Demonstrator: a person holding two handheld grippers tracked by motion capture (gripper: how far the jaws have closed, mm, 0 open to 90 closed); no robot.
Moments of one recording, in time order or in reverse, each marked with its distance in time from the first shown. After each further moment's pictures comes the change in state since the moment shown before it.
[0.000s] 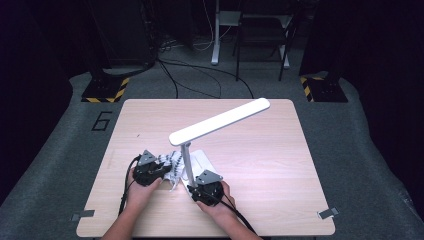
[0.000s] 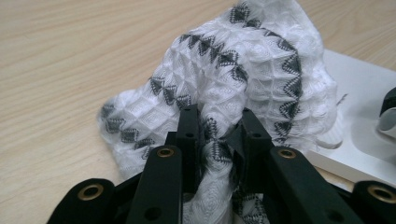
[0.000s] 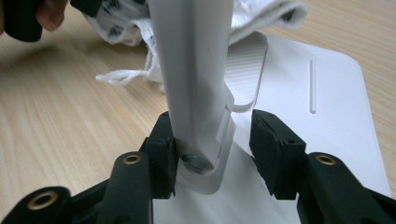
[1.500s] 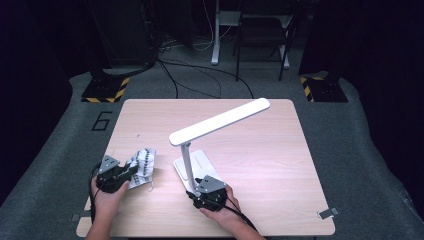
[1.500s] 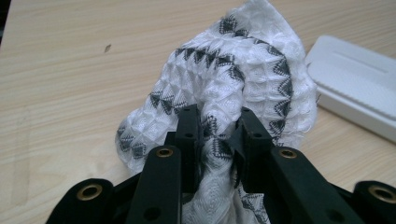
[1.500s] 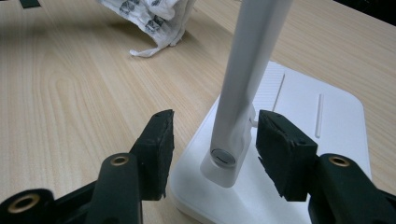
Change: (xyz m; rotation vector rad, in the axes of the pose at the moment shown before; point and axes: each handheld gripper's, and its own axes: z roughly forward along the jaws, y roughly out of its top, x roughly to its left) left arm 0.043 -0.027 -0.077 -0.060 0.215 -0.101; right arm 0.005 -0.002 -0.023 -0.086 0.070 -0.153
